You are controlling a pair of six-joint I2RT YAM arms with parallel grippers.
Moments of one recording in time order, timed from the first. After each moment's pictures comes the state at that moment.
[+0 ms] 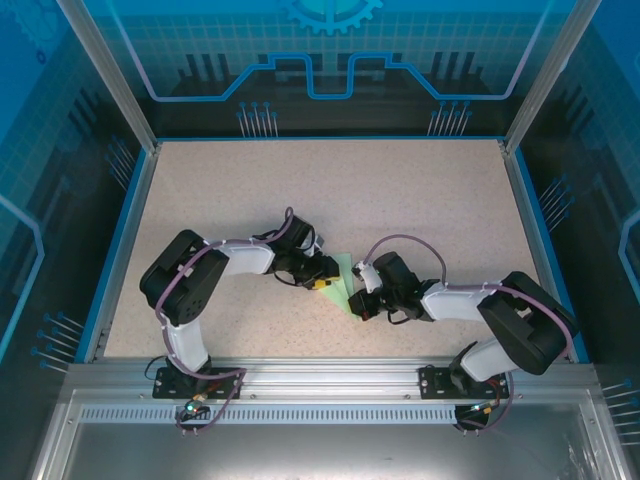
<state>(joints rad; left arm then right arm) -0.57 1.84 0.92 -0.11 0.62 -0.92 0.67 1.46 0.44 0.12 -0.40 0.35</state>
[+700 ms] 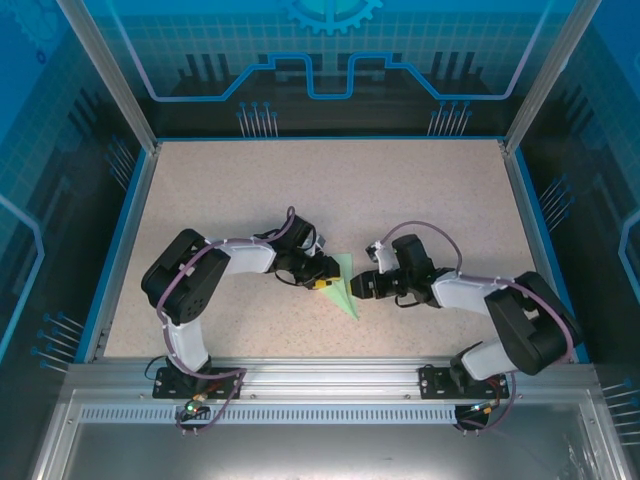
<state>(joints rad) -0.57 1.85 0.93 -0.12 0.62 -0.90 0.48 1.47 0.50 0.12 -0.64 0.43</state>
